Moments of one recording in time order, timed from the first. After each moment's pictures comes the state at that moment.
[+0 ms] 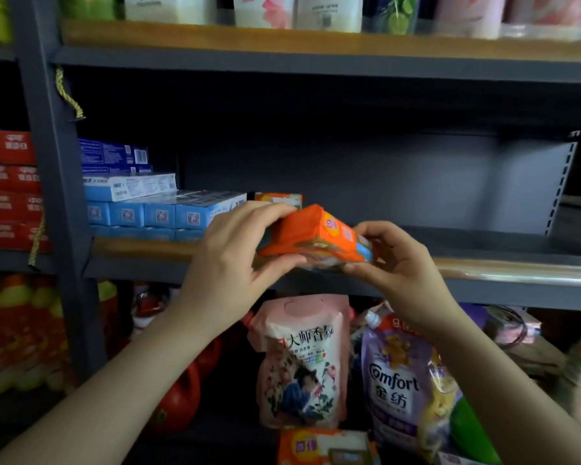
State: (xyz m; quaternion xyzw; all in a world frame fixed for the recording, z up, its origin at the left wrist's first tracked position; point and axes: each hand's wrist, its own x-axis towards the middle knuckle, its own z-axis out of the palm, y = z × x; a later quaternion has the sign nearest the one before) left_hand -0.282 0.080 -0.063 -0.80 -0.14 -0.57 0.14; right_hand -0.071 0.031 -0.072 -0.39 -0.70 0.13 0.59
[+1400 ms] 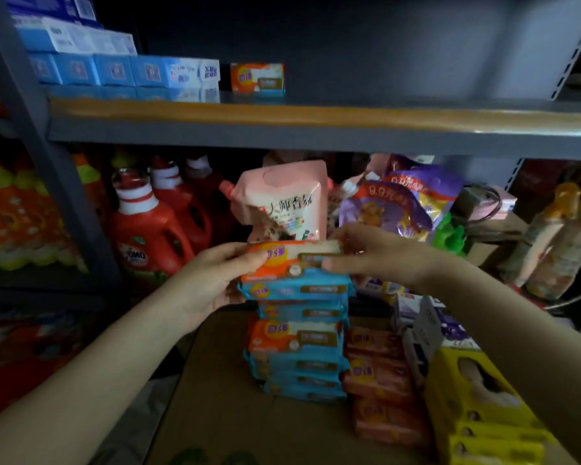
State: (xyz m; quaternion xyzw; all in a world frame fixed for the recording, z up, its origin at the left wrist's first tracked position) left_hand -0.287 0.034 -0.217 -0.58 -0.38 -0.35 -0.64; right_hand -0.056 -0.031 -0.174 -0.58 -0.65 0.39 0.31
